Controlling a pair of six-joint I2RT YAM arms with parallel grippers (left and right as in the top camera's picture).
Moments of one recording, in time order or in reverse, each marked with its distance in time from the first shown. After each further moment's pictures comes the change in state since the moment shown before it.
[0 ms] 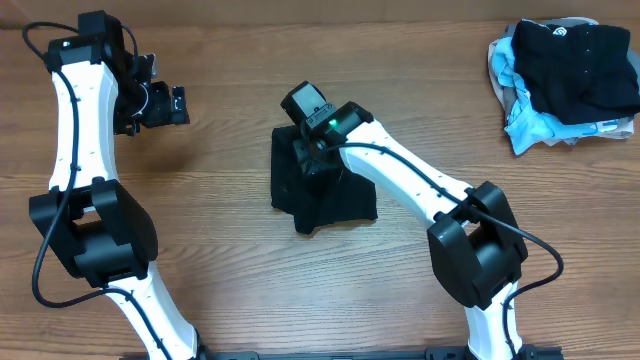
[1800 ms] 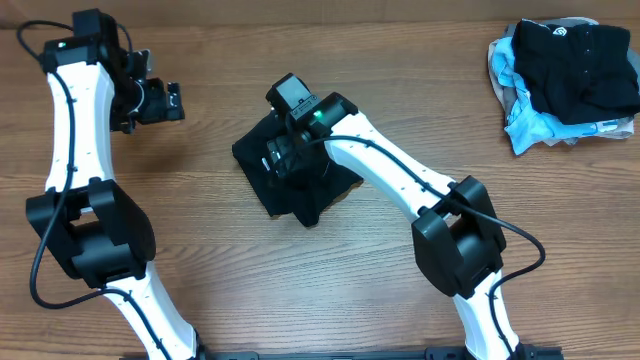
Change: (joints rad) left arm 0.033 0.000 0.000 0.050 0.000 0.000; right arm 0.036 0.100 0.178 -0.074 -0.127 -0.042
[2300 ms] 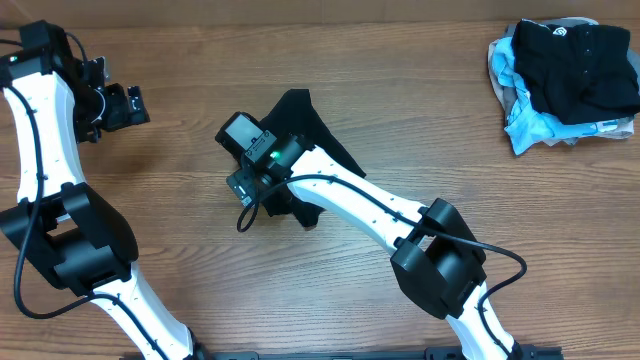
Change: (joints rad) left arm 0.124 0.000 0.000 0.006 0.011 0.000; right arm 0.175 0.000 0.000 0.073 0.105 -0.084
